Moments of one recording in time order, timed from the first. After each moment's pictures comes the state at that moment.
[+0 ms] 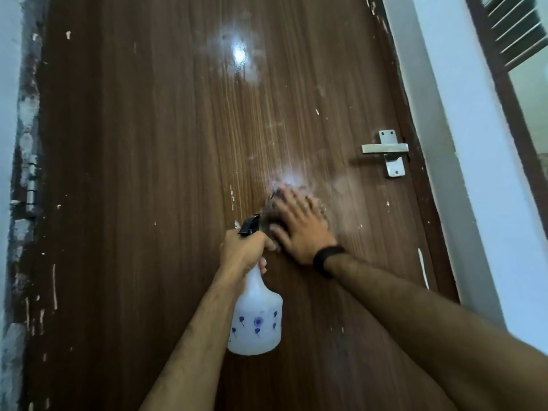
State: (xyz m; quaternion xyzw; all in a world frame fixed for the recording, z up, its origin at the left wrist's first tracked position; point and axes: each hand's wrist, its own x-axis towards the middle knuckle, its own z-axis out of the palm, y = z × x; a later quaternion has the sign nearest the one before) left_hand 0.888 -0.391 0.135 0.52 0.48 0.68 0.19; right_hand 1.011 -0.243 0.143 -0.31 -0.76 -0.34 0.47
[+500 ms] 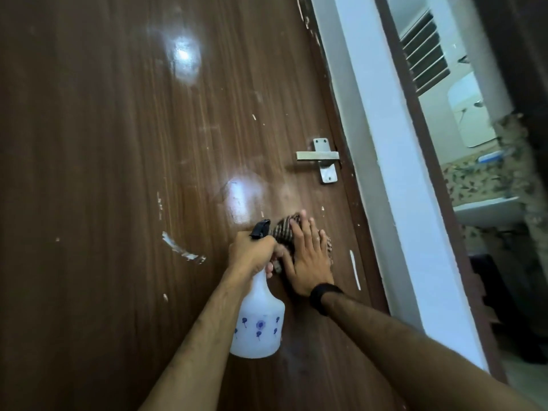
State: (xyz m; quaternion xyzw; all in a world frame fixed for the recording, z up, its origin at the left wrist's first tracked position) left_hand 0.990 -0.345 0.135 0.60 0.48 0.60 0.23; right_hand 1.107 -0.215 0.065 -0.41 -0.67 -0.22 0.58
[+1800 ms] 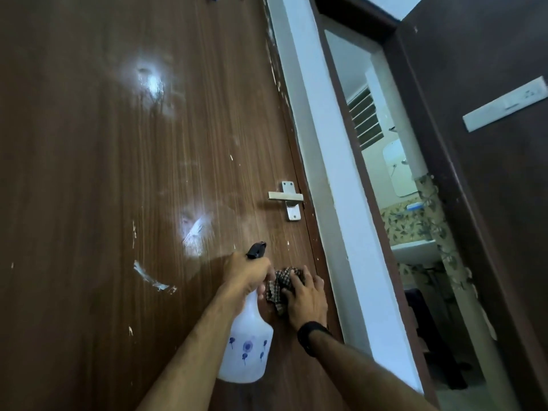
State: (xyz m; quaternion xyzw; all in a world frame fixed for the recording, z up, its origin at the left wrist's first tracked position) left_hand 1.018 -0.367 0.142 0.66 0.44 0.55 0.27; right_hand 1.155 -0.249 0.043 -0.60 -0.58 -0.14 0.54
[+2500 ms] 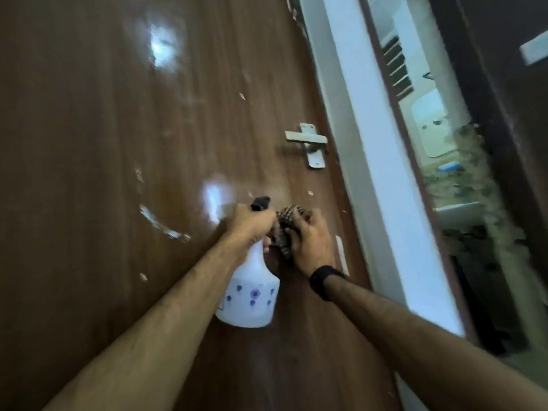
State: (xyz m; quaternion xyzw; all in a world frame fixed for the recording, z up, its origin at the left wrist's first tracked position) left_hand 1.012 -0.333 0.121 0.66 0.44 0.56 0.24; right_hand 1.141 -0.242 0.051 -0.46 -0.60 -0.22 0.62
